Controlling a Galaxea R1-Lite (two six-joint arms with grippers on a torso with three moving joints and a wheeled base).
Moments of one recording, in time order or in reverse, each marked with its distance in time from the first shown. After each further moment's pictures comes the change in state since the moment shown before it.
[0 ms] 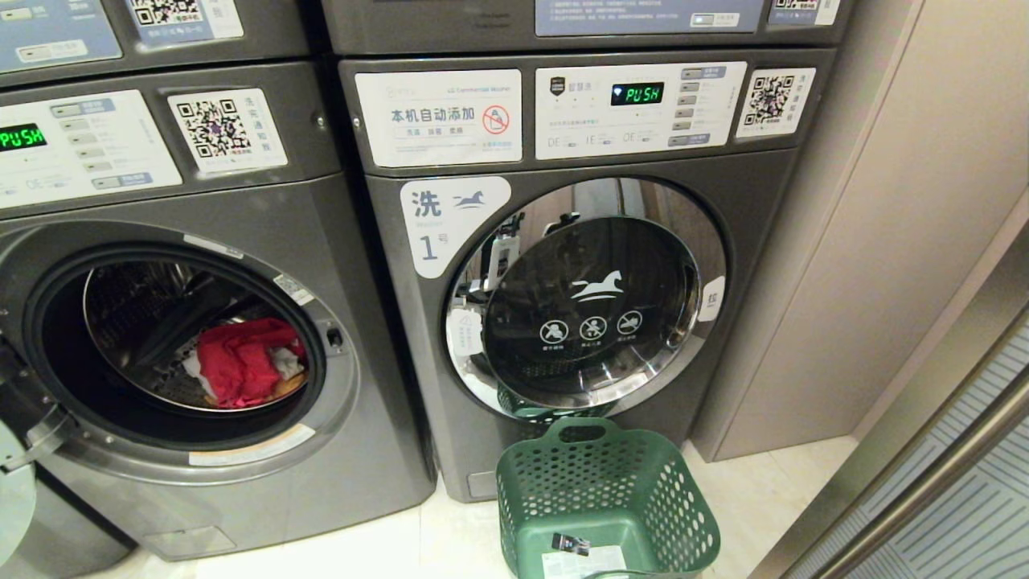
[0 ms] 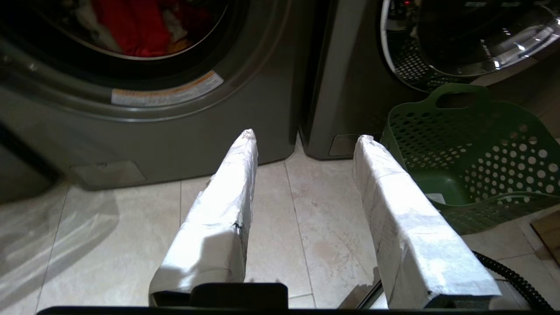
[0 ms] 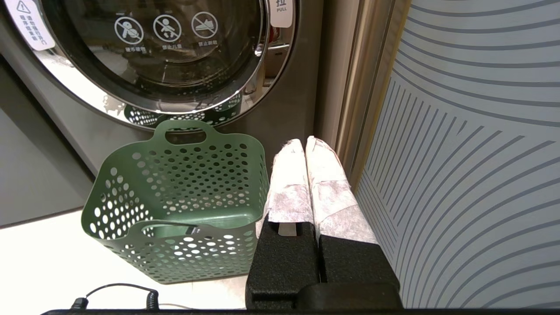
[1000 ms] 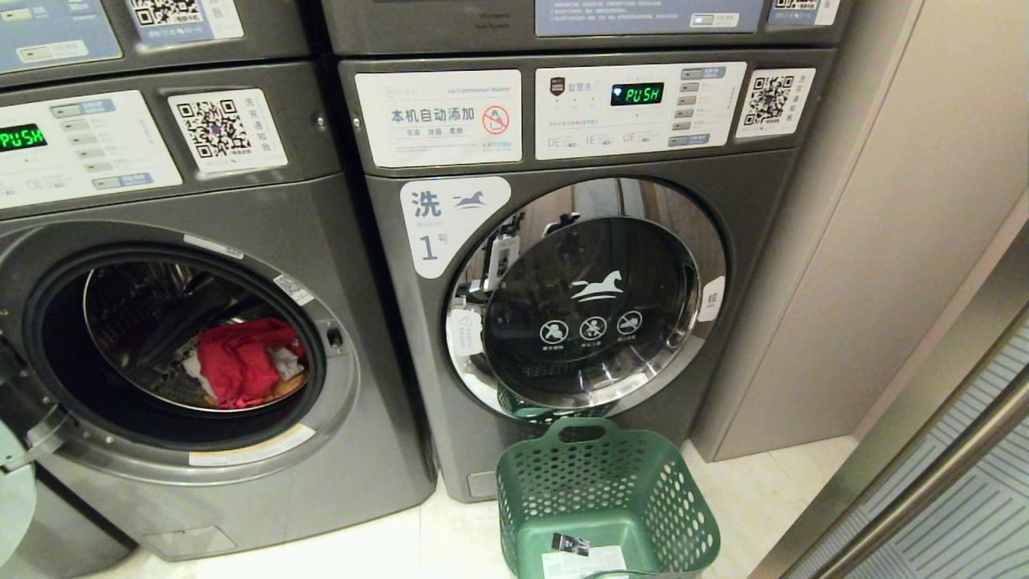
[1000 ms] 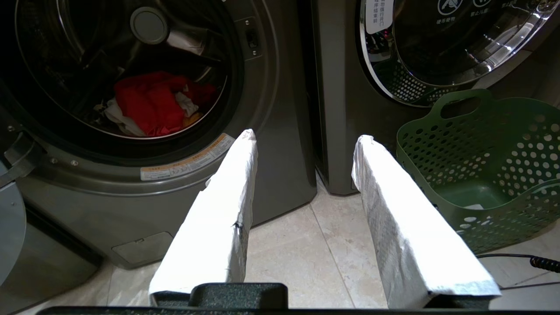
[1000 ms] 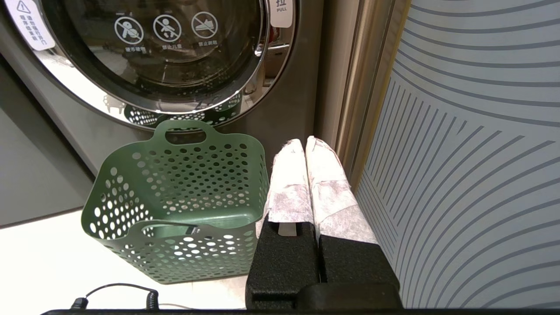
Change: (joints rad) left arm -0.049 -0.256 0.000 0.078 -0.023 0.200; right arm 0.000 0.000 0.000 0.000 0.000 -0.001
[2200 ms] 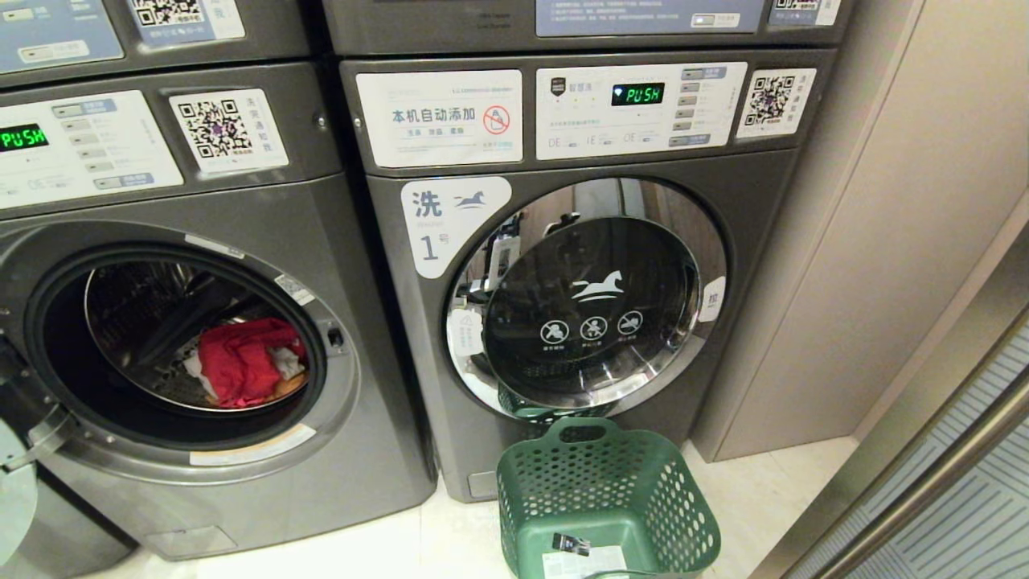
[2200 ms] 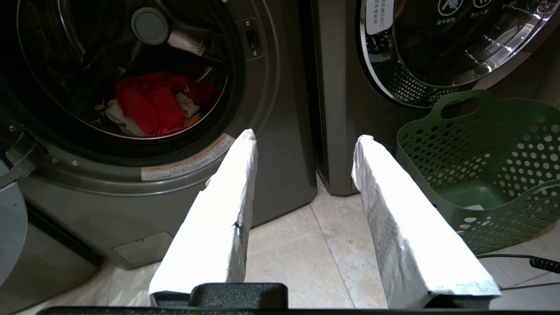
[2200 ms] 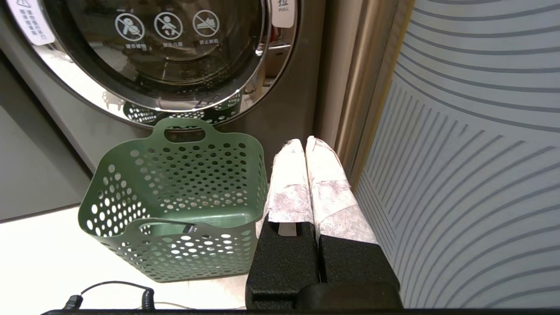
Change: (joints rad) left arm 0.000 0.000 0.000 -0.001 -0.001 0.000; right arm 0.000 0.000 0.000 0.002 0.002 -0.019
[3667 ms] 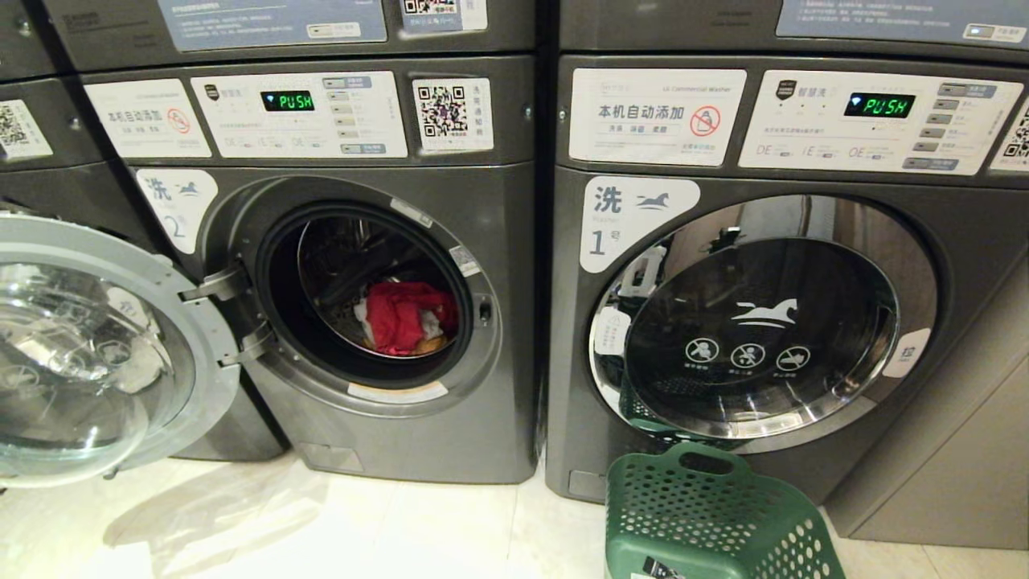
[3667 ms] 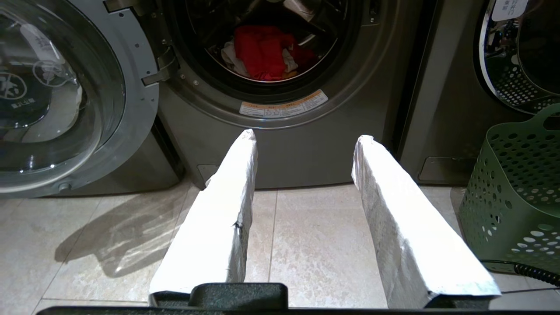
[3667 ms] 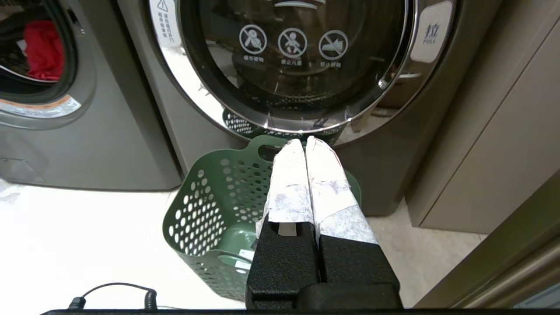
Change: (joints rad) left arm 0.000 0.000 0.000 0.005 0.005 -0.051; right arm 0.000 0.000 0.000 0.000 -0.002 0.012
